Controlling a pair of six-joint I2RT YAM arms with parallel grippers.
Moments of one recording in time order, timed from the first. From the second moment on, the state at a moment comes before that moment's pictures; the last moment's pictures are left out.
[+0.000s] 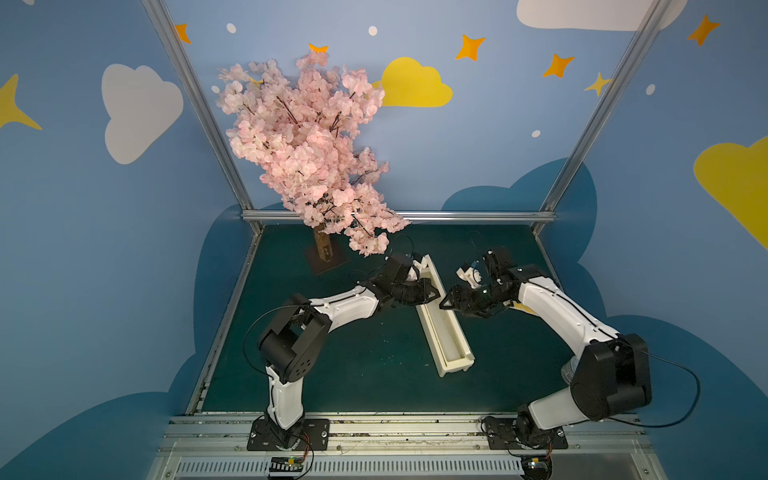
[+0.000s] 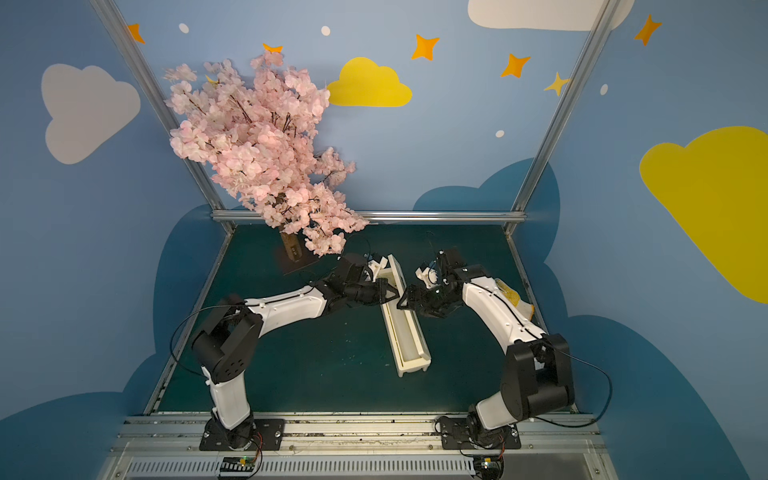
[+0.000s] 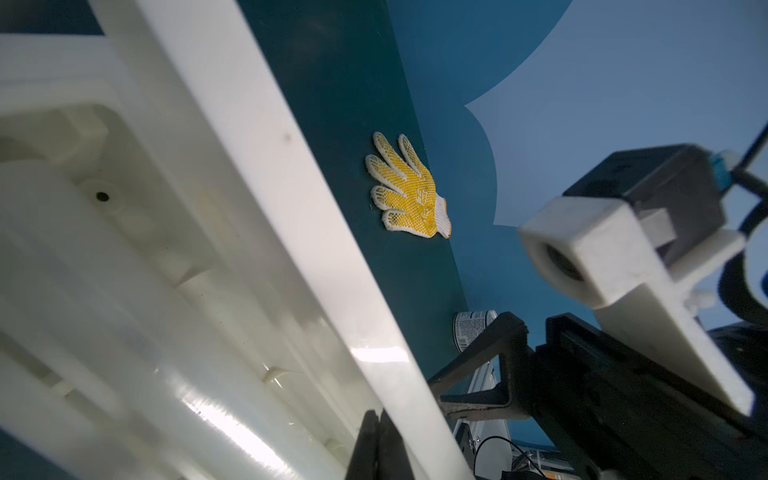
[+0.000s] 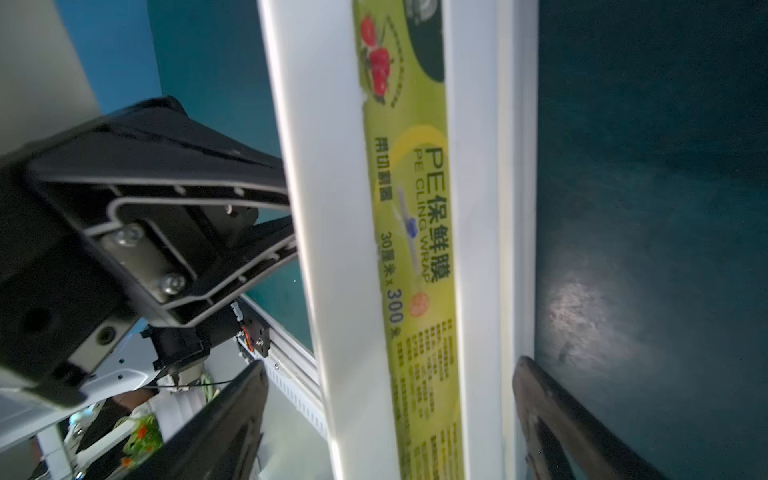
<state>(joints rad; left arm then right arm) -0.70 1.89 1.25 0.09 0.54 -0.80 0.30 1.47 1.16 -0.90 -0.57 0.29</state>
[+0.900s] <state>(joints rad) -0.66 1.56 1.26 -0.35 0.20 -0.44 0.23 0.94 0.78 -0.47 0.07 0.25</state>
